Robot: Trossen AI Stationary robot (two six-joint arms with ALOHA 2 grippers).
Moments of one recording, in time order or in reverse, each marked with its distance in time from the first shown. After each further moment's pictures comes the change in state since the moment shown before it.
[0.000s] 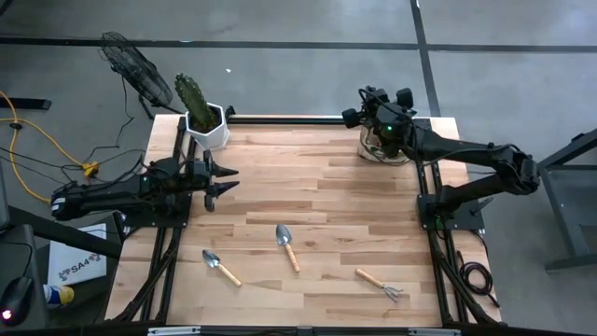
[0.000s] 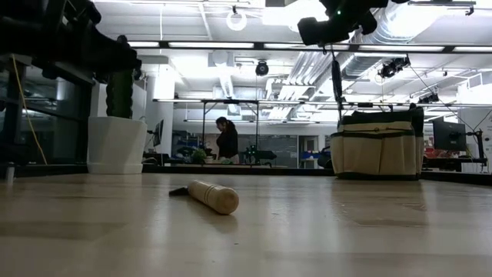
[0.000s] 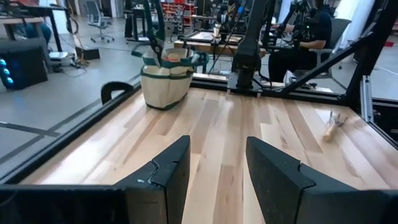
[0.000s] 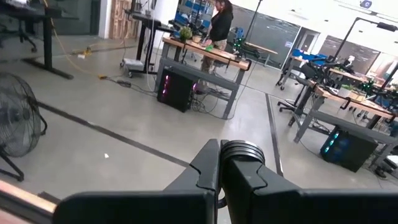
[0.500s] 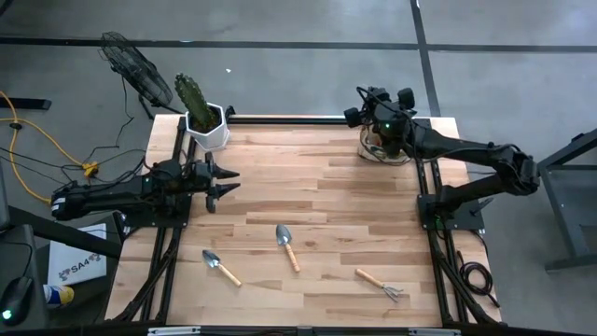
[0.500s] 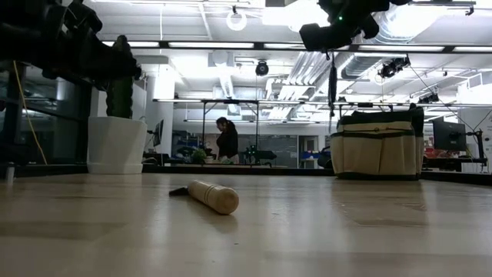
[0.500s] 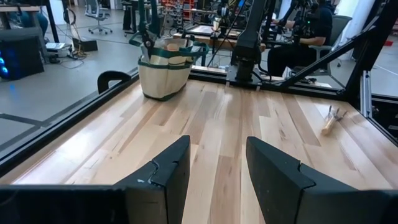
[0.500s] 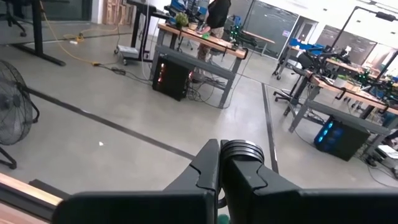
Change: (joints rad) left arm 0.000 0.000 -0.035 0.012 0.002 -0.023; right arm -0.036 0.001 0.000 -0.078 -0.008 0.053
